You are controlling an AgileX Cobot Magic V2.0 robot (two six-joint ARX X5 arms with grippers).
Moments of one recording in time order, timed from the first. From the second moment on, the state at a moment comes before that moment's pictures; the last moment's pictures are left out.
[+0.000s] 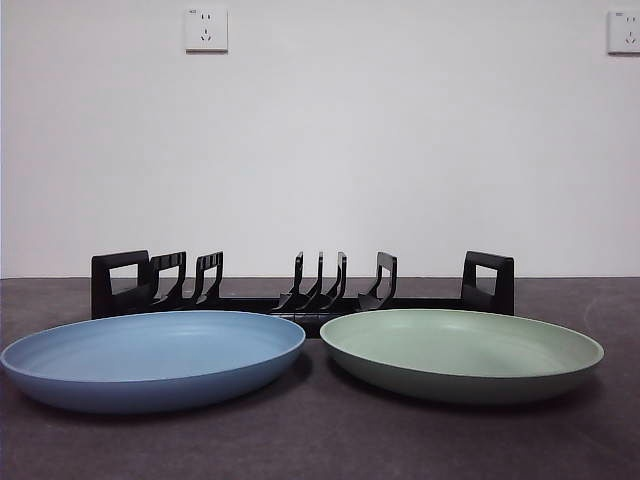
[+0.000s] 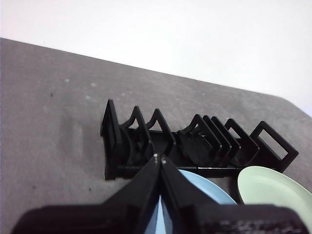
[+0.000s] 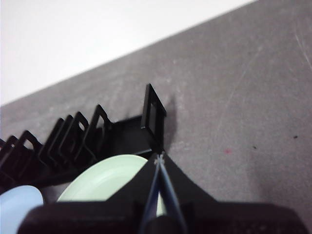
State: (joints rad) left arm -0.11 0.27 0.32 -0.20 0.20 -0.29; right arm 0.10 0.37 0.35 -0.27 -0.08 0.37
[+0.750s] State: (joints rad) left arm -0.11 0.87 0.68 -0.28 0.46 -0.15; right arm 0.10 1.01 0.76 -0.54 -0.33 0.17
